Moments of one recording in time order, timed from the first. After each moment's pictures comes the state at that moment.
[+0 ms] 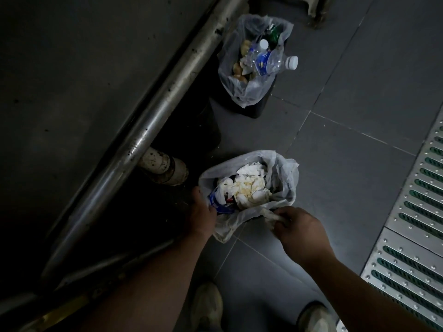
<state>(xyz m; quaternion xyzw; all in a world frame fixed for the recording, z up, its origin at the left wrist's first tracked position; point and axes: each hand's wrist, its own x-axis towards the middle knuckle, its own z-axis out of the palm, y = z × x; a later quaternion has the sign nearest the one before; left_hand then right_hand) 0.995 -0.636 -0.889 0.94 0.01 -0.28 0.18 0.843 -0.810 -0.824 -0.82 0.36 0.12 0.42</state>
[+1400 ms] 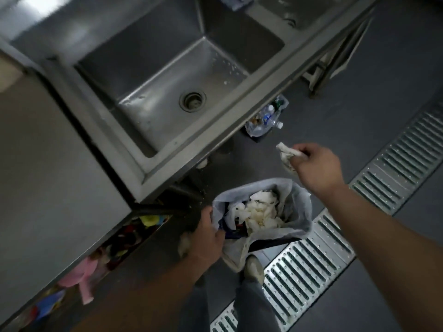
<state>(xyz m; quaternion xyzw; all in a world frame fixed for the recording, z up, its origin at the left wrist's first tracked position) 0.794 -0.605 -0.421 0.87 0.07 -0.32 0.37 0.847 -0.890 -0.339 -0.87 0.30 0.04 0.39</state>
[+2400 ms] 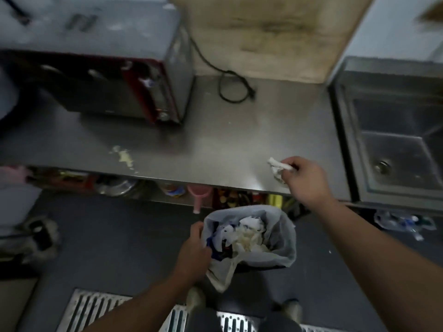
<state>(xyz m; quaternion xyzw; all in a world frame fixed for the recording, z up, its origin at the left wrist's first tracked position) 0.505 -0.139 -0.286 0.76 0.38 -0.08 0.52 0.753 -0.303 -0.168 -0.92 -0.13 0.13 0.35</state>
